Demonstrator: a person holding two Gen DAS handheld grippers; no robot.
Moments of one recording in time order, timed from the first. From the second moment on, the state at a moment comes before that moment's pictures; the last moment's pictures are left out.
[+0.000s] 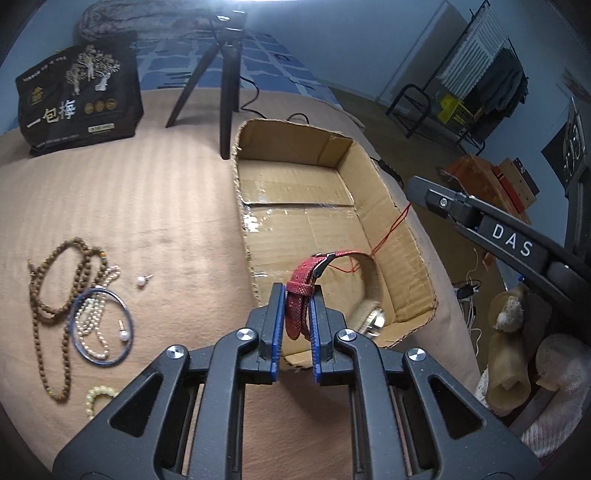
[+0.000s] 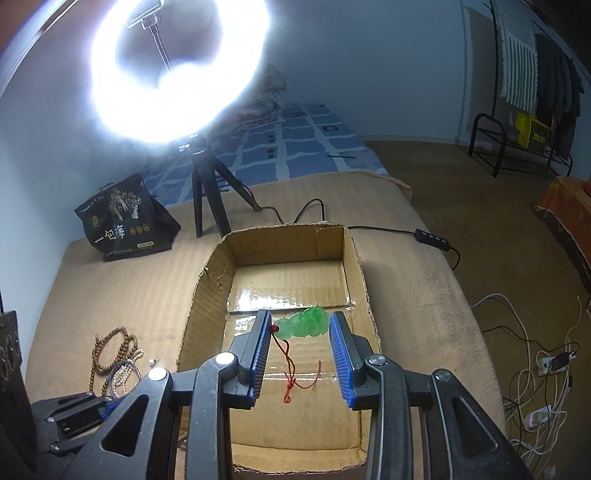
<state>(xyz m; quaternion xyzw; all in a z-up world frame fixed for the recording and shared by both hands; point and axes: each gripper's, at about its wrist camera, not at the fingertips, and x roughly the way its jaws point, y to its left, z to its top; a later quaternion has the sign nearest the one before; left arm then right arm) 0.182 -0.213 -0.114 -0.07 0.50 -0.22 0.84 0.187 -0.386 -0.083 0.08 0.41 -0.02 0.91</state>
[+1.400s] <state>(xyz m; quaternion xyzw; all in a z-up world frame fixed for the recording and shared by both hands) 0.177 -0.131 -0.102 -0.05 0.47 -0.16 0.87 0.181 -0.341 -0.073 0.03 0.40 0.01 0.92</state>
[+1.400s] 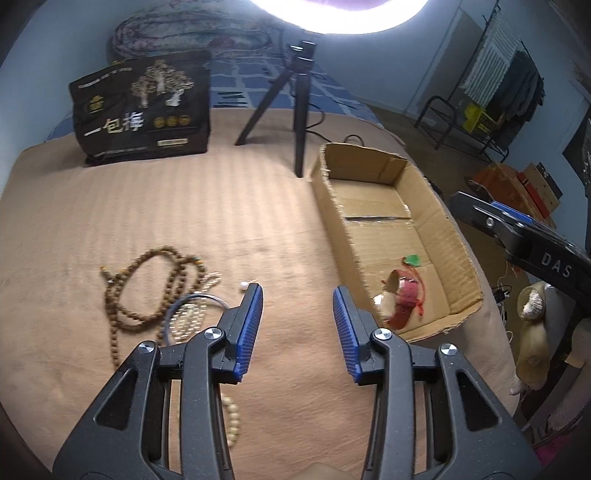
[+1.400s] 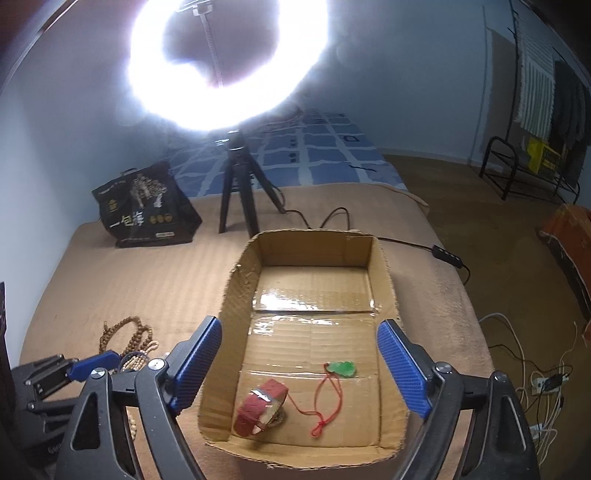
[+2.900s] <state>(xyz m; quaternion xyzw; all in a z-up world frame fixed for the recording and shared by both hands) 0.221 0.036 -0.171 -0.20 0.55 -0.04 0.81 0.205 -0.203 -0.153 0.02 0.51 0.18 0.84</state>
